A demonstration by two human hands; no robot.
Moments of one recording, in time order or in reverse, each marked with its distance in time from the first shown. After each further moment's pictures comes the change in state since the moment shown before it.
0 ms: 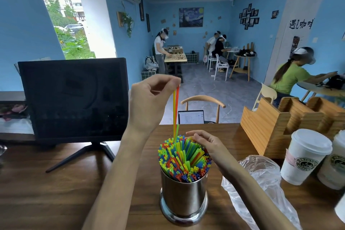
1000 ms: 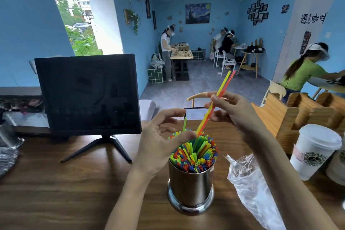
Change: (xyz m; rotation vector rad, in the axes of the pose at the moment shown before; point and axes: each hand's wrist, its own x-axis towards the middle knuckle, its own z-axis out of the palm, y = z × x) left_hand -0.086 -0.027 -0.016 -0.207 -0.158 -0.215; right_hand -0.011 -0.097 -0.013 0.099 0.199 -0.171
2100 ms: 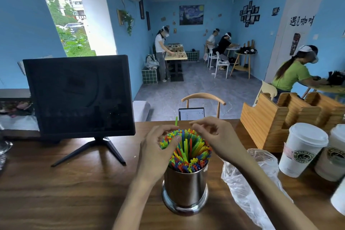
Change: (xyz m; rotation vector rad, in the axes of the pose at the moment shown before) left_hand -0.009 -0.054 0.008 0.329 0.054 -0.025; right_hand -0.019 0.063 0.000 -0.644 -0.048 -0.313
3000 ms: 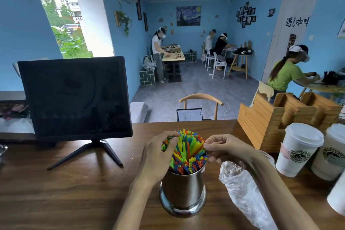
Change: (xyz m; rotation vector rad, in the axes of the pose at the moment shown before) left_hand 0.001 -0.023 0.013 0.132 -0.166 -0.106; right_hand -0.007 0.040 -0.029 0.611 -0.451 0.612
